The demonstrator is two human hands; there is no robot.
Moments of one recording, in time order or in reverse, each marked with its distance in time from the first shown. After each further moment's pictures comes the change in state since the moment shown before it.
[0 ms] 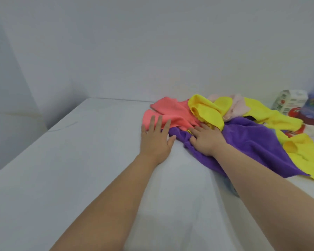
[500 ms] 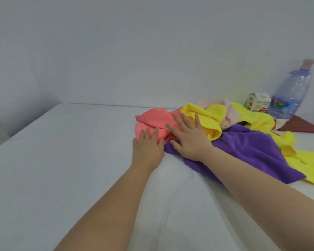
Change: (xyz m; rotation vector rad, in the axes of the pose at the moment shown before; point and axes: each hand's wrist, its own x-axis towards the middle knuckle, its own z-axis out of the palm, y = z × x) left_hand 0.010 0.054 0.023 -0.135 -0.072 -0.098; right_hand -0.029 0.027 -0.010 -0.115 0.322 -0.172
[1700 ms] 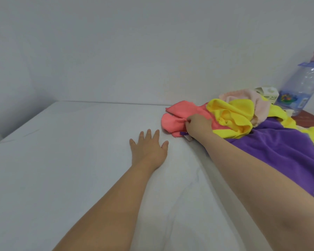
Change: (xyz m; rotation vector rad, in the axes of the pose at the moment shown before) left_hand 0.002 -0.001 -0.007 0.052 -0.155 -0.060; right_hand 0.052 0.032 0.036 0.374 -0.078 0.577
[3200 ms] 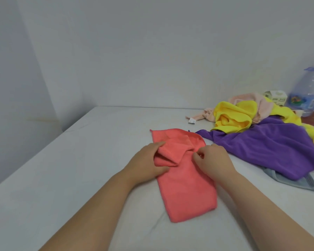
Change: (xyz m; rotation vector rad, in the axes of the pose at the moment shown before) left_hand -0.139 -0.069 -0.048 -0.409 0.041 0.312; right_hand -0.203 -0.036 -0.064 -0.041 -0.017 -0.170
